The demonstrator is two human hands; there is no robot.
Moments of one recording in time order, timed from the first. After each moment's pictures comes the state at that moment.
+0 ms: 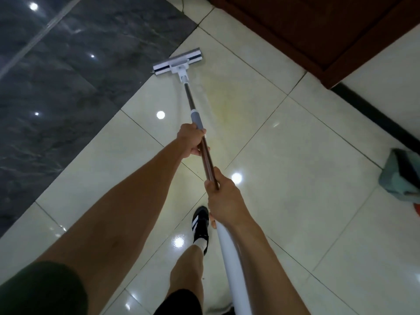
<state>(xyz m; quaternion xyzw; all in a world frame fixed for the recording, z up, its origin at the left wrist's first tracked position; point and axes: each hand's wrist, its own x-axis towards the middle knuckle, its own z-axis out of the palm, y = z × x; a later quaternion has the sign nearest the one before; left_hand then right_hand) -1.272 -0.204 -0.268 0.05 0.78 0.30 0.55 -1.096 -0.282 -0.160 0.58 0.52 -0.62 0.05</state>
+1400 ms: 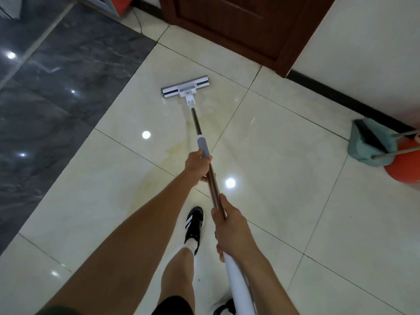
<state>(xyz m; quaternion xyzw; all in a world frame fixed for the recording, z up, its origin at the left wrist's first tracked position) -1.078 -0.254 -0.268 0.12 0.77 0.27 0.56 -0.928 -0.354 -0.155 0.63 0.48 -0.61 0.01</state>
